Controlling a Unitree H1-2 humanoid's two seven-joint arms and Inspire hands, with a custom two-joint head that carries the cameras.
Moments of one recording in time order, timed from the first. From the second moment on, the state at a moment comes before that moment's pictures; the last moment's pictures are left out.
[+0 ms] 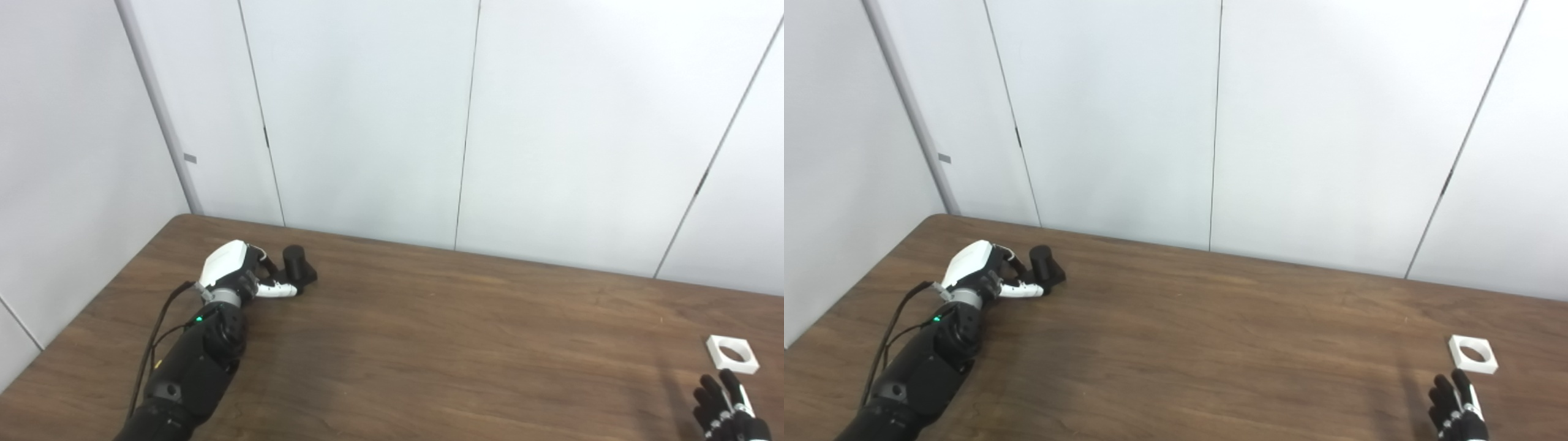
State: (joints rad) left arm -0.50 0.50 -0.12 0.48 0.55 0.36 0.07; right arm 0.14 -0.14 -0.13 -0.14 0.21 -0.07 0.12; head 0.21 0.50
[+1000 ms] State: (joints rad) left arm -0.33 0.49 -0.15 0.14 0.51 0.29 -0.07; right arm 0.16 -0.12 -0.13 -0.18 0.19 -0.03 0.11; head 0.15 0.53
